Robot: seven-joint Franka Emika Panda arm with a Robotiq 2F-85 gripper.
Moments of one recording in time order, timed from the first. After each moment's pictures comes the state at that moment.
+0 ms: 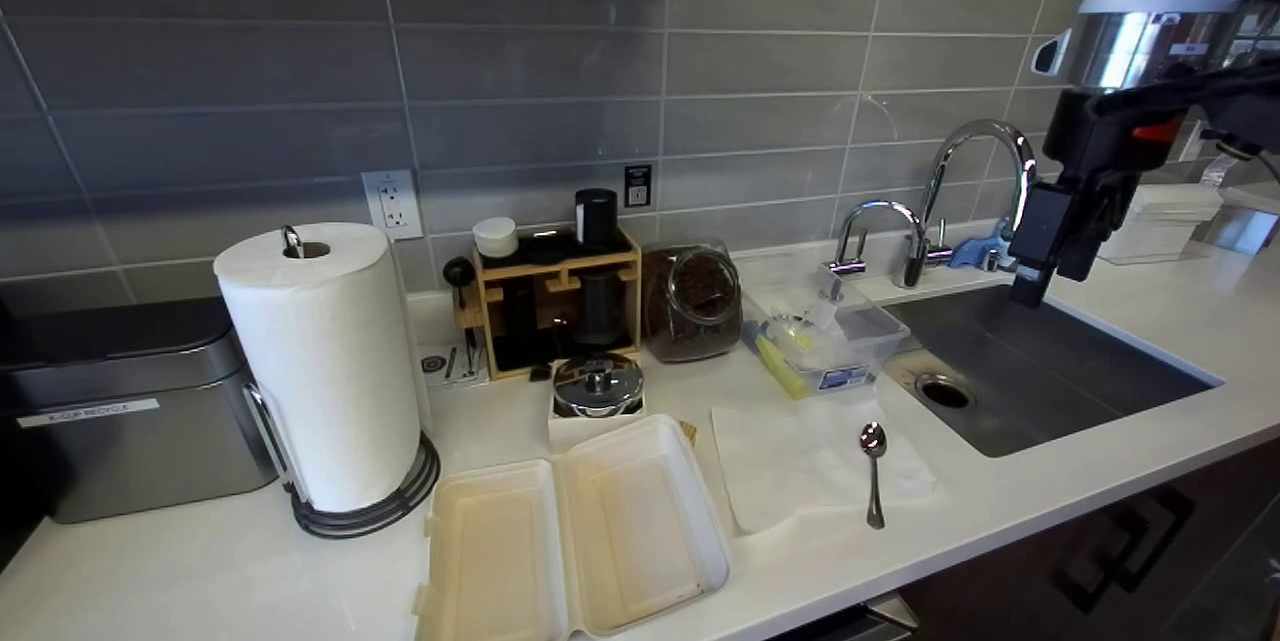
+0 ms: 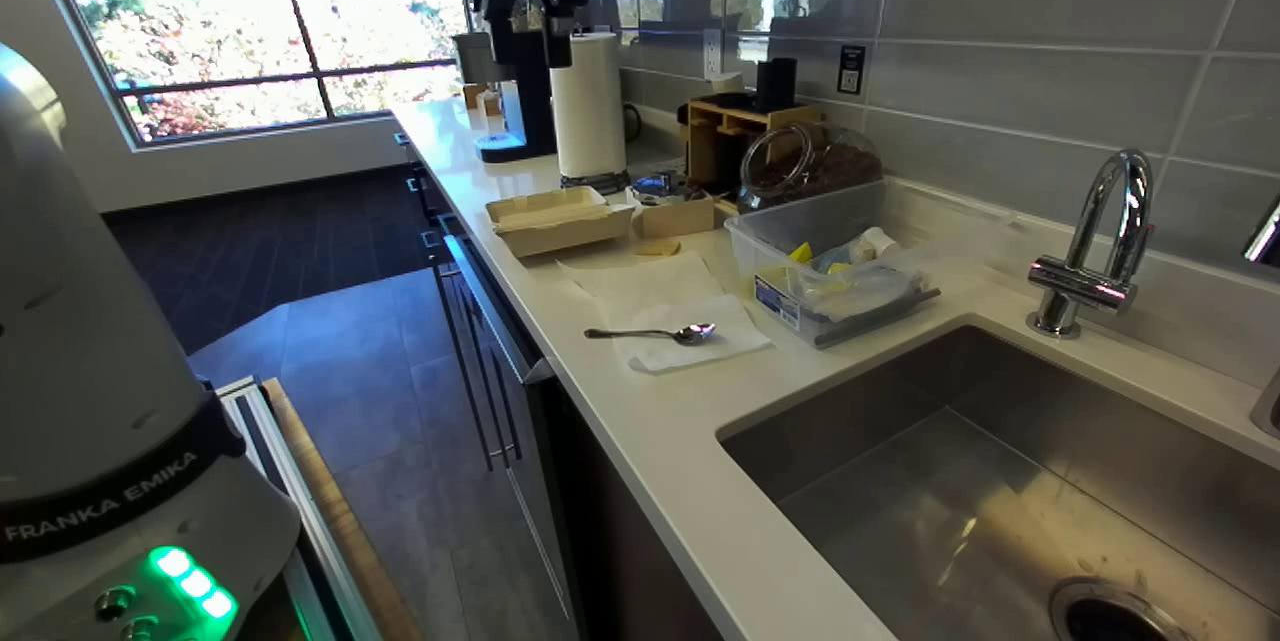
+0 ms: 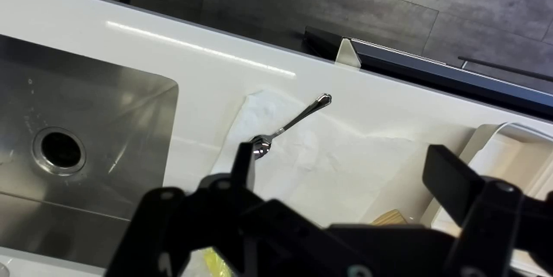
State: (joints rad) arm -0.01 -0.63 0.01 -2.52 -0.02 1.88 0.01
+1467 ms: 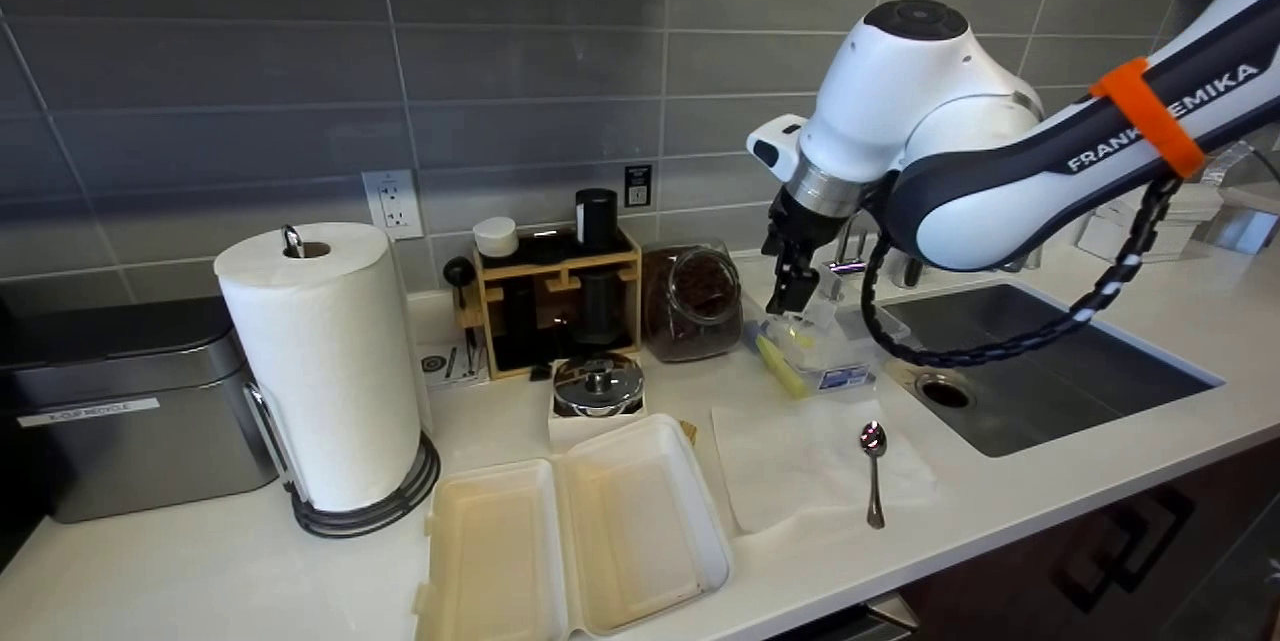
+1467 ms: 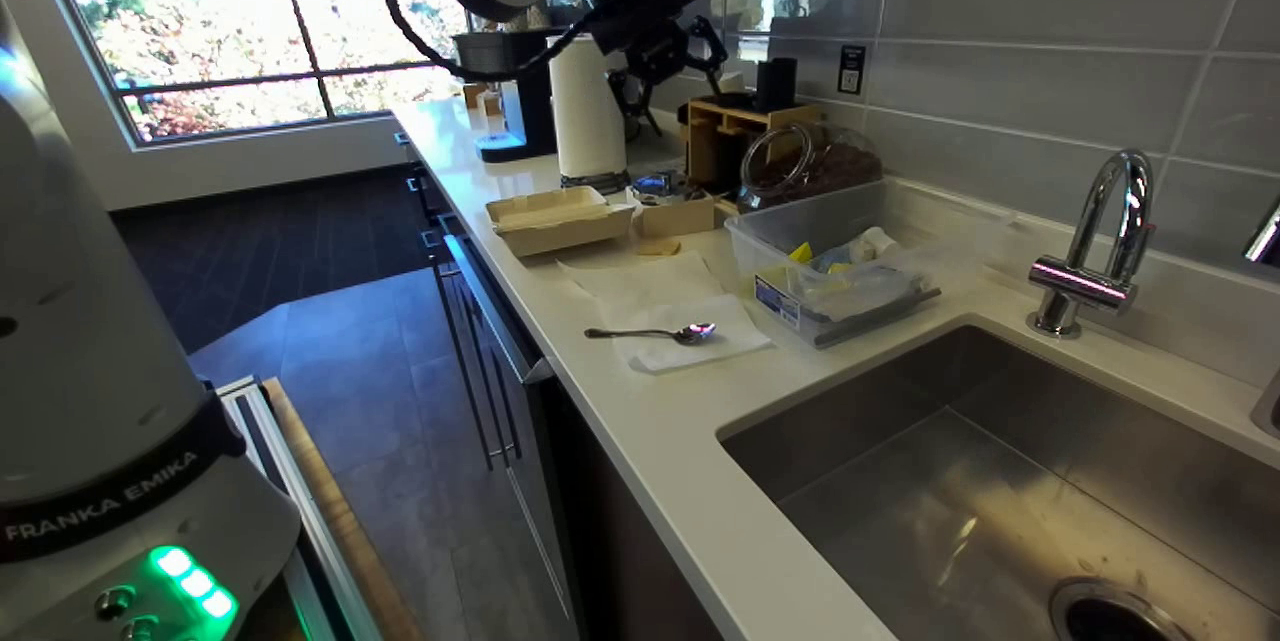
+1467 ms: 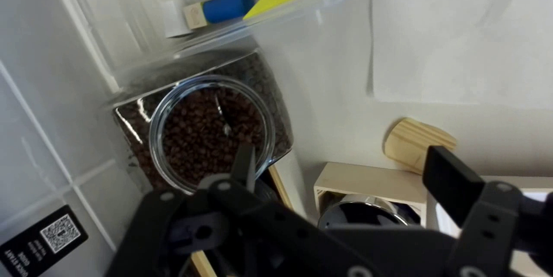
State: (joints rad) arm 0.05 0.05 0.05 -2.26 -0.57 2.71 -0.38
